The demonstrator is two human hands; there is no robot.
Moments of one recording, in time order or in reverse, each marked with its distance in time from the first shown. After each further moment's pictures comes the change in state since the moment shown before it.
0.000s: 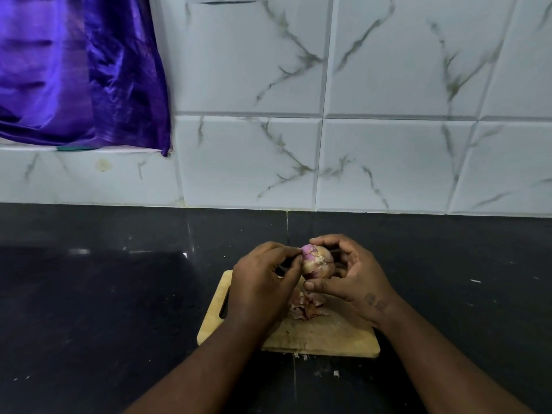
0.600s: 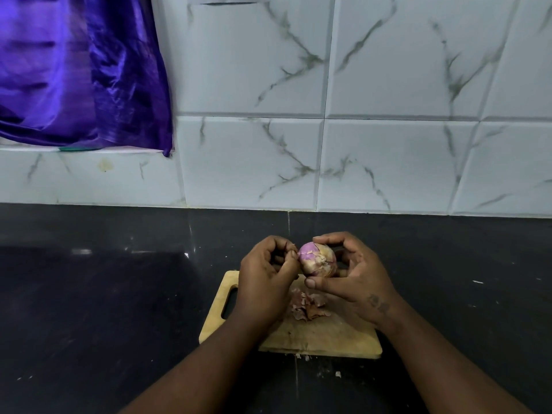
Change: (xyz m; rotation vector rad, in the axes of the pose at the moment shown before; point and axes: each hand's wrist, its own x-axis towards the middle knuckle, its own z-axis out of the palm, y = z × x) left_hand 0.002 0.009 0.004 -0.520 -0.032 -0.398; right_hand 0.000 -0.001 0.002 0.025 0.024 -0.062
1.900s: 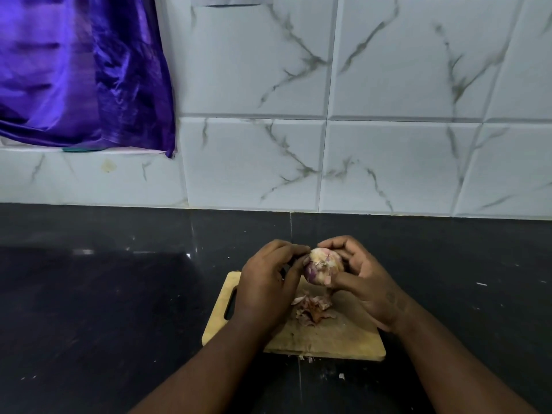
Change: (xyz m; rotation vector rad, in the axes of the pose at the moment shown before) left_hand 0.004 -0.010 -0.007 0.438 -0.027 0.381; right_hand -0.001 -0.005 -0.005 0.198 -0.108 0.228
